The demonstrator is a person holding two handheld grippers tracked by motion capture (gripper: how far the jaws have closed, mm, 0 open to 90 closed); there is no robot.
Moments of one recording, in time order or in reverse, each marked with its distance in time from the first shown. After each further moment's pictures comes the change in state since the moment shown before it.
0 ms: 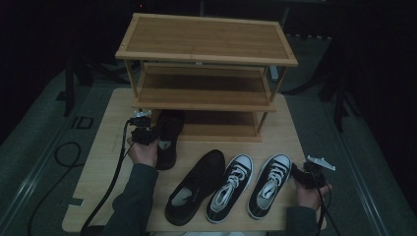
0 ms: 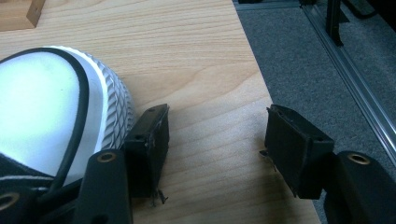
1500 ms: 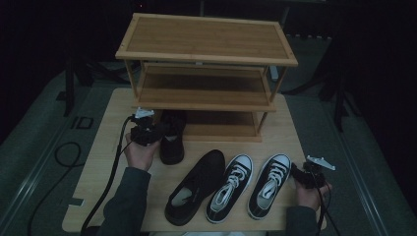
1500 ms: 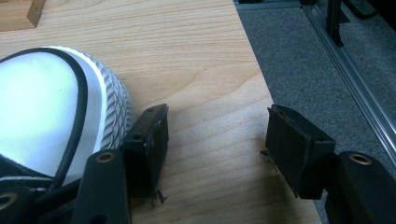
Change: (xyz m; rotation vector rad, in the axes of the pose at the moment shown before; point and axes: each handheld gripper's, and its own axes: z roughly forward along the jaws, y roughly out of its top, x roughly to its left) left arm -0.011 0.007 -0.033 -0.018 -0.172 0.207; right arm 0.000 0.001 0.001 0.001 0.000 -0.002
